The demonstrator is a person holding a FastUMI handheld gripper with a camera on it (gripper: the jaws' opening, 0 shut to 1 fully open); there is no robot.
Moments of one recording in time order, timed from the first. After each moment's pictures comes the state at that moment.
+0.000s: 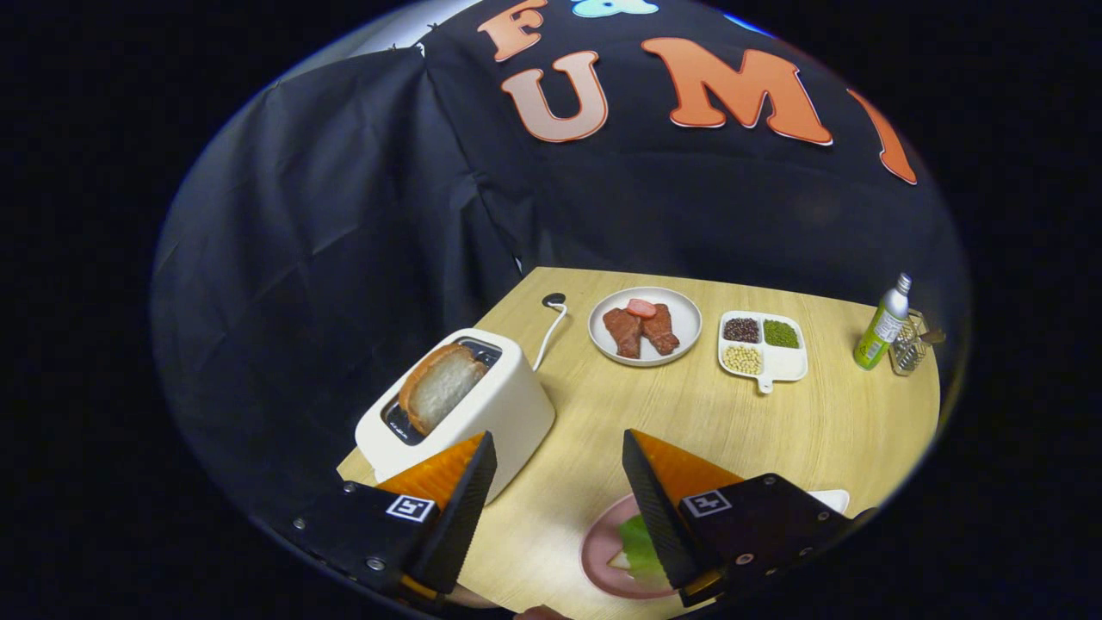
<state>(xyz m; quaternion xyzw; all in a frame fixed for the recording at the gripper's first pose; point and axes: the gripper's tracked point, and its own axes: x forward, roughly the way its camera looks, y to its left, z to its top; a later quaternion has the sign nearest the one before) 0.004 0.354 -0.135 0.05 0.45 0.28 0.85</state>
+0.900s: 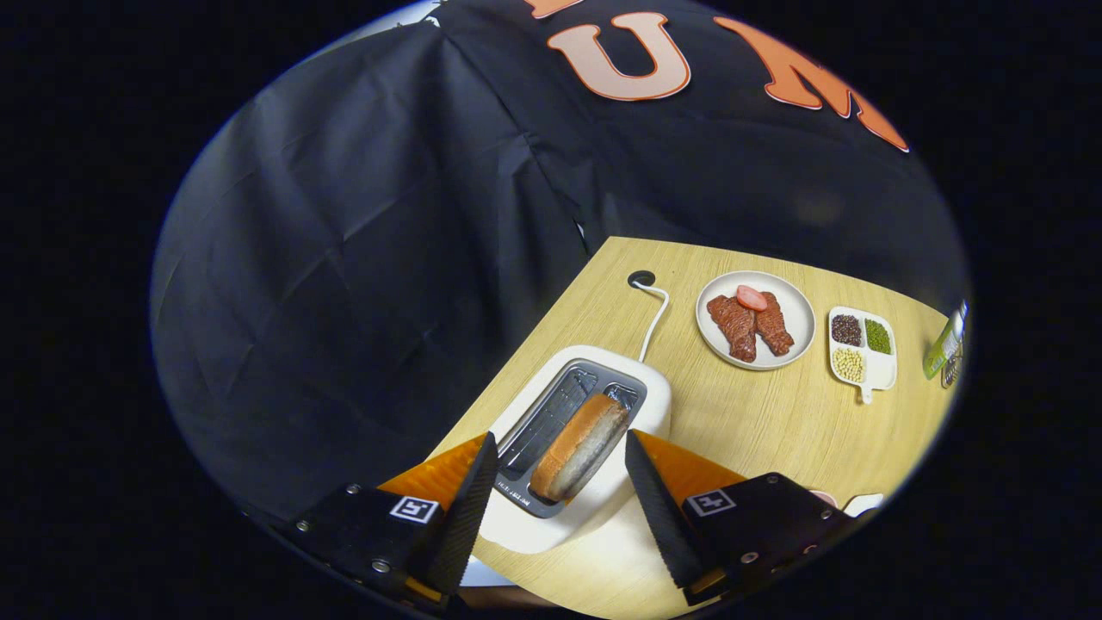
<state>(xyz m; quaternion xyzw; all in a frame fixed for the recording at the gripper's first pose) 0.008 0.481 -0.140 0.06 0.53 0.33 0.78</state>
